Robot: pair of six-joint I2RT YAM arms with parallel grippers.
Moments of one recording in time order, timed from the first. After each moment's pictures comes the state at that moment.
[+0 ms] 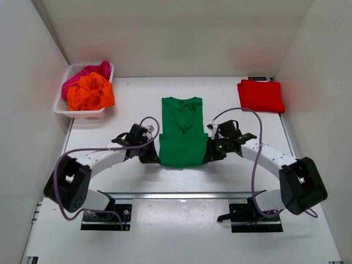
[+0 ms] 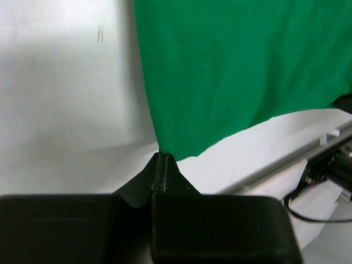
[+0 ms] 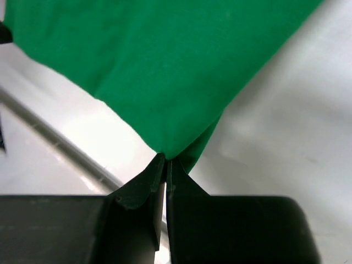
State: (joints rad) left arm -0.51 1.43 0.71 -0.29 0.30 -0.63; right arm 0.44 1.38 0.75 -0.41 -0.43 0.29
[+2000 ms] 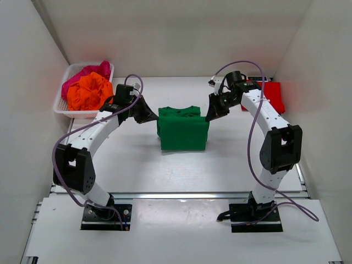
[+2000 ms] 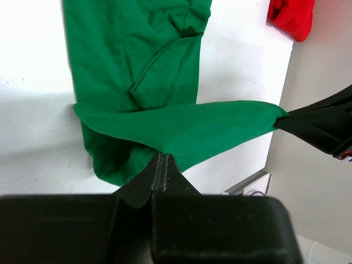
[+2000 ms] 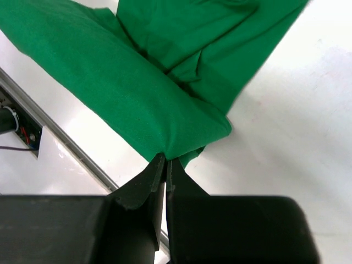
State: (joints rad) left arm -0.28 1.55 1.24 -0.45 0.40 -0.73; right arm 0.23 1.80 1.63 -0.95 -0.60 -0.06
